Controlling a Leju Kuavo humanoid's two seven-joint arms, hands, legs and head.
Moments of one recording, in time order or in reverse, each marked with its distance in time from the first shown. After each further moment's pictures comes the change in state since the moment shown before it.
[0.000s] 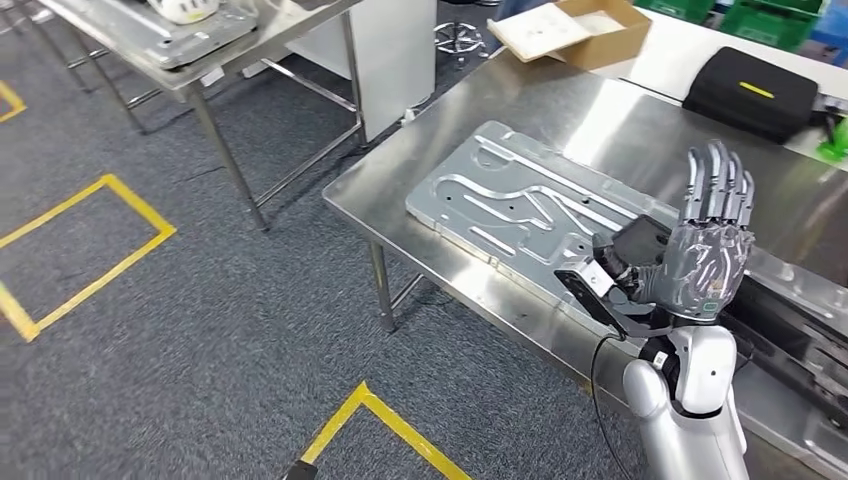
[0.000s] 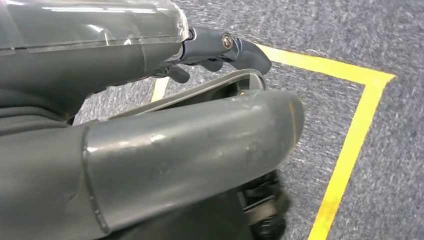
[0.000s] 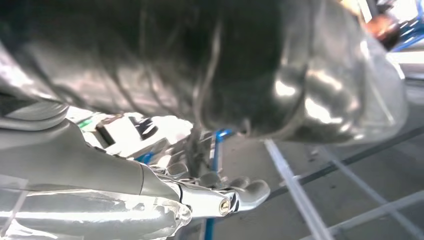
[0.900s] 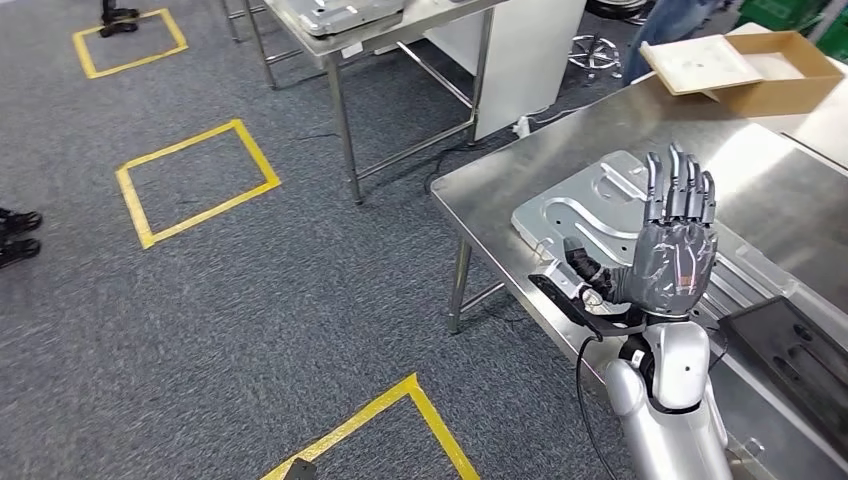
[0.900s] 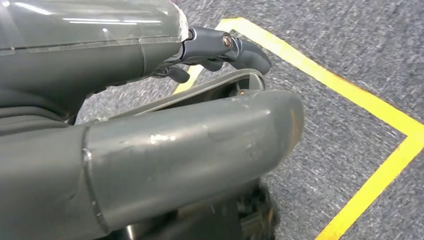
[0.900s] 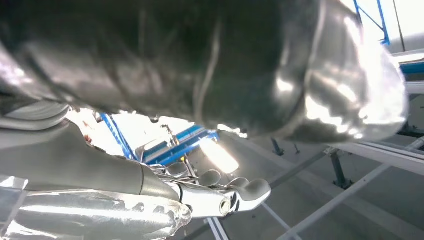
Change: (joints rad) left arm -0.005 -0.001 0.001 0.000 -0.006 -0.004 0.018; right arm -0.017 0.020 0.042 0.039 0.050 -0.004 0.010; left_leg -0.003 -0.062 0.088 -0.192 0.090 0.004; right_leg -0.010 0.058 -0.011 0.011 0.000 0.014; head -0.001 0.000
